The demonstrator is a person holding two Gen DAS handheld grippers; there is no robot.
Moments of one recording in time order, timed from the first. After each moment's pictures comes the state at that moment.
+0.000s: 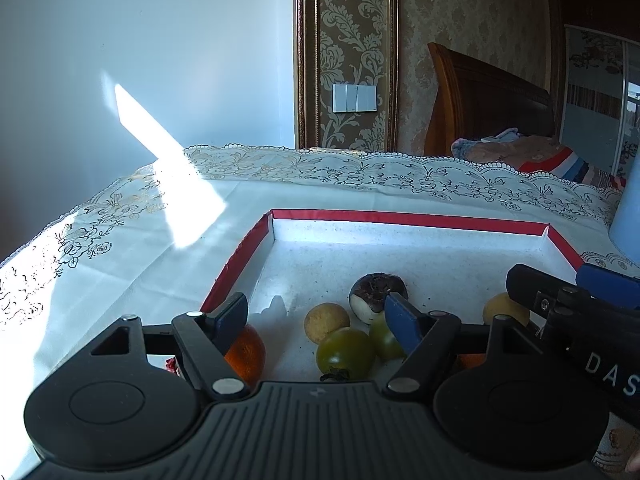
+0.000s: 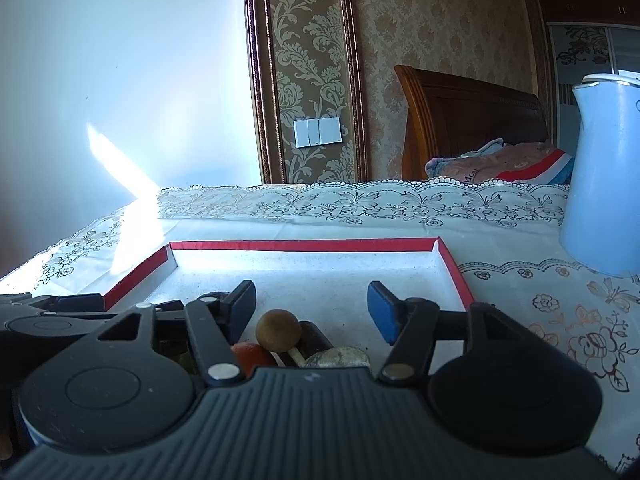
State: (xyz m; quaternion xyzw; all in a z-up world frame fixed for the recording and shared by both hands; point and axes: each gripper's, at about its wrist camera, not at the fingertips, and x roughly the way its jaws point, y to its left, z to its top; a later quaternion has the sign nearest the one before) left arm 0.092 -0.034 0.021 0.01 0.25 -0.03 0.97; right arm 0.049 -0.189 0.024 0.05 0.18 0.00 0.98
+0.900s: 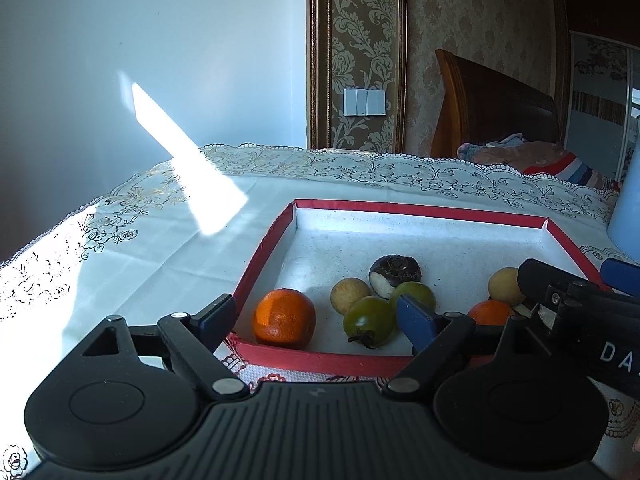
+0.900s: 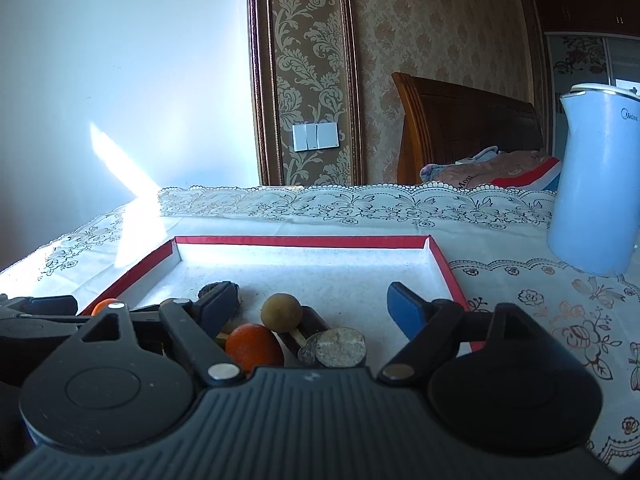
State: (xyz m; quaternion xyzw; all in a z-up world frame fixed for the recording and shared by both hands) left arm 0.060 -0.015 0.017 0.01 0.24 -0.02 0.97; right arm 0.020 -0.180 0.025 0.03 0.17 -0.01 0.99
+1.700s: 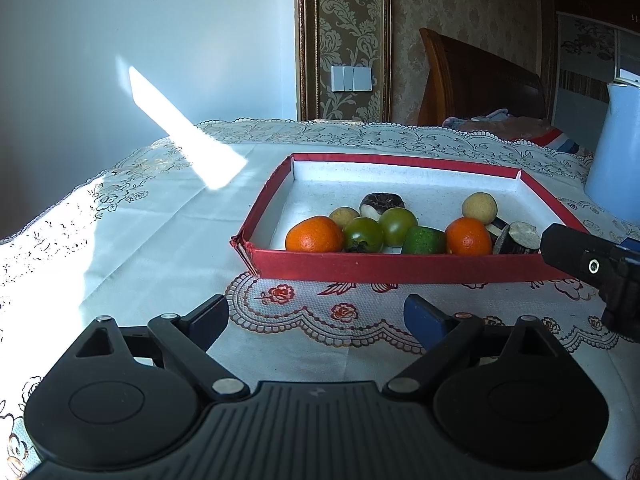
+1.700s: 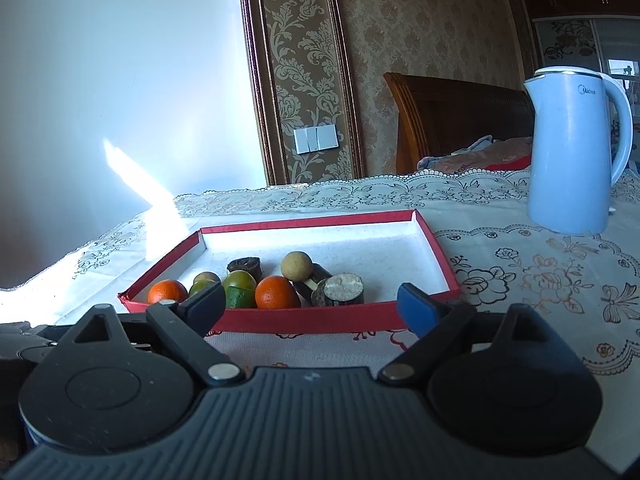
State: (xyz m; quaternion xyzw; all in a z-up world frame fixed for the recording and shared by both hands) left arm 0.010 -0.007 0.003 0.02 0.27 -0.04 0.96; right arm -0.047 -0.182 0.022 0.08 0.16 -0.01 0.98
